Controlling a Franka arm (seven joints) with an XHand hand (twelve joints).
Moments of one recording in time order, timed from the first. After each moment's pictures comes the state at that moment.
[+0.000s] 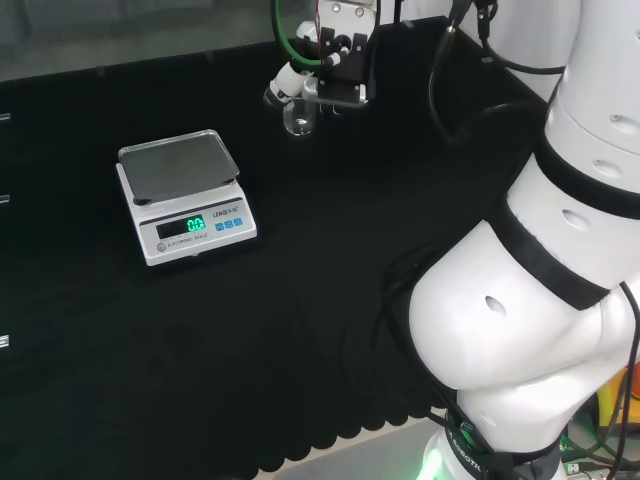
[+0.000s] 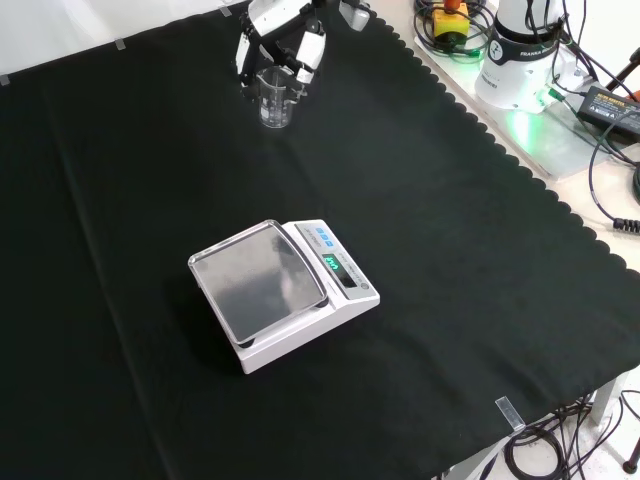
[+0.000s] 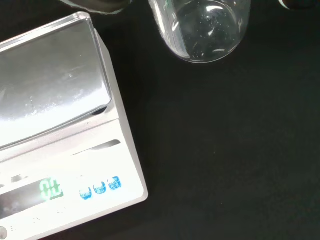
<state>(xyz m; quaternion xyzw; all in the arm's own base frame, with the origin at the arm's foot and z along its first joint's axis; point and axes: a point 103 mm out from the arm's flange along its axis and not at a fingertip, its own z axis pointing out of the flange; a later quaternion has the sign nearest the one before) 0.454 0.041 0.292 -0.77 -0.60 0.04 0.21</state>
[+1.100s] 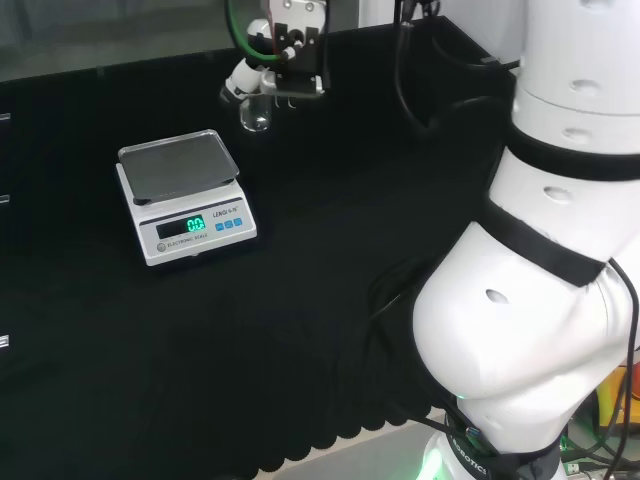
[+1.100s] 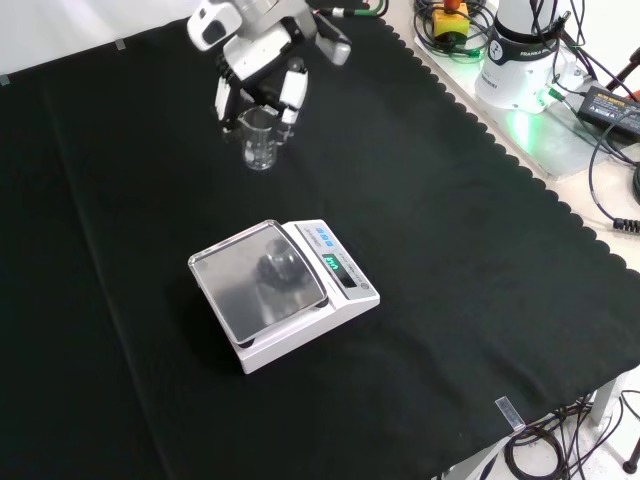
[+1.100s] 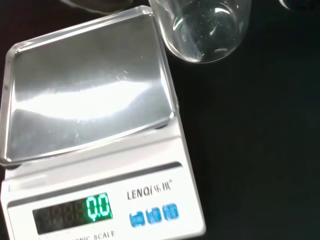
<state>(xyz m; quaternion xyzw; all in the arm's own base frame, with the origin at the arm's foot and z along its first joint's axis) 0.518 0.092 0.279 -0.73 -0.65 0.06 0.21</state>
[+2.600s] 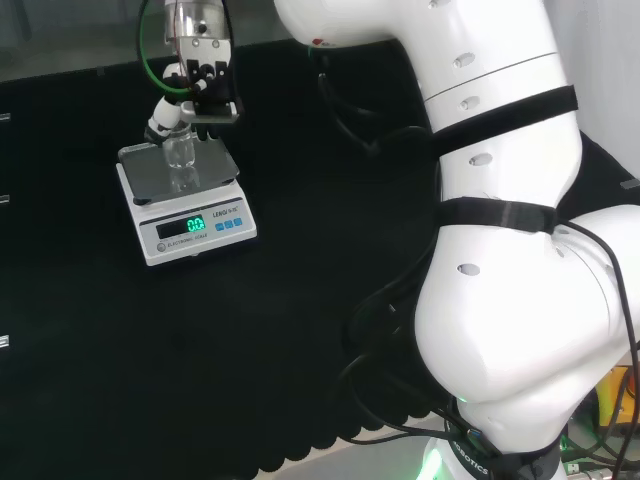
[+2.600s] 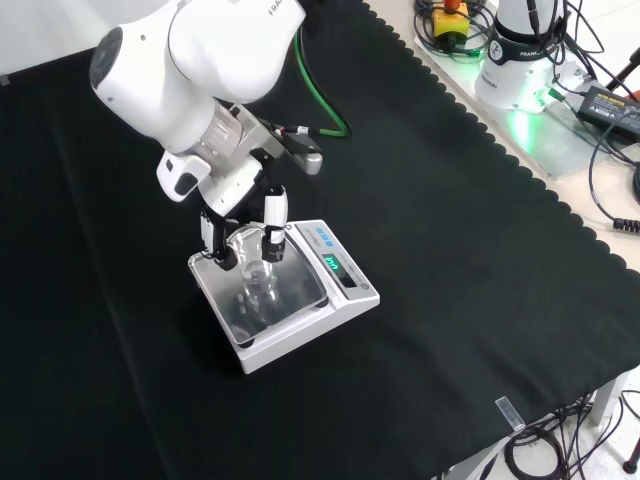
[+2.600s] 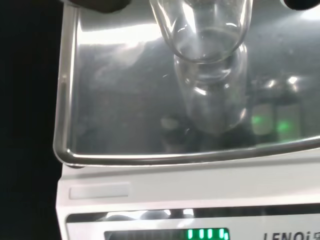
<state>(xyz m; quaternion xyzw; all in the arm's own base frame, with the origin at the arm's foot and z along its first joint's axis) 0.603 0.200 0.191 -0.66 -0.69 0.12 0.26</state>
